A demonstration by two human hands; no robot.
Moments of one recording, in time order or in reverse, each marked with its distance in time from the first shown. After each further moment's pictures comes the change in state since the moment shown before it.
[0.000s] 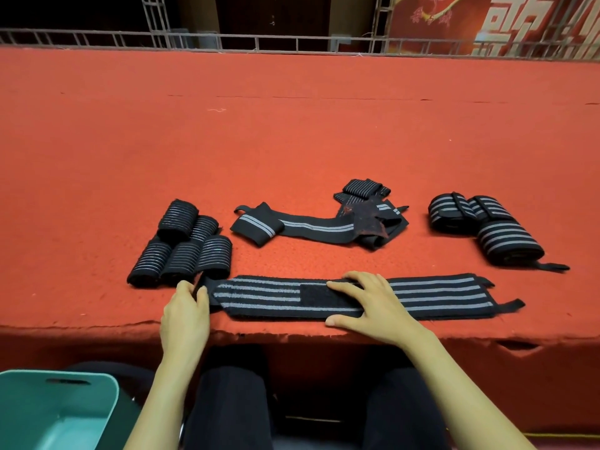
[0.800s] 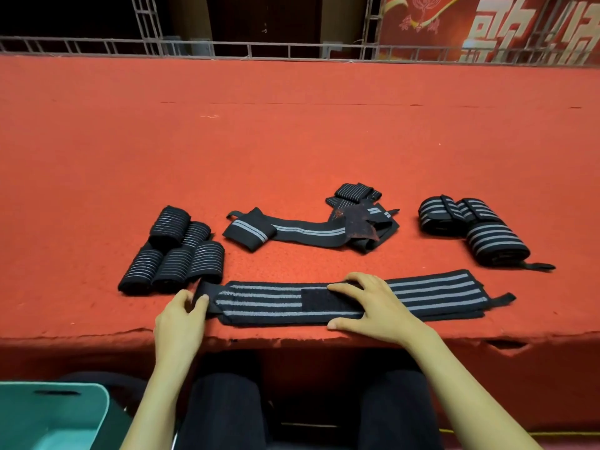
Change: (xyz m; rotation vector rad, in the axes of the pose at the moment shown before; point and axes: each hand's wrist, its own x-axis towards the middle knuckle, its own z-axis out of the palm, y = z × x) left_hand -0.001 -0.005 0.003 -0.176 -0.035 -0.001; right_hand -0.003 0.013 -0.008 0.000 -0.001 -0.017
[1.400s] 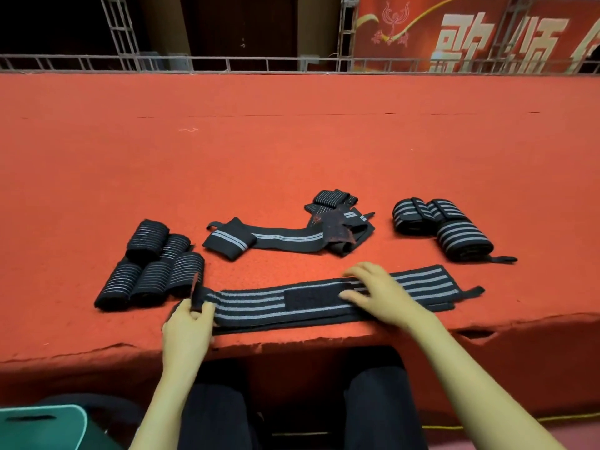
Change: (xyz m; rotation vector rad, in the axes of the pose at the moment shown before) left_hand -0.018 0.029 0.022 -0.080 -0.061 0.006; right_hand -0.004 0.037 -0.027 0.031 0.177 0.081
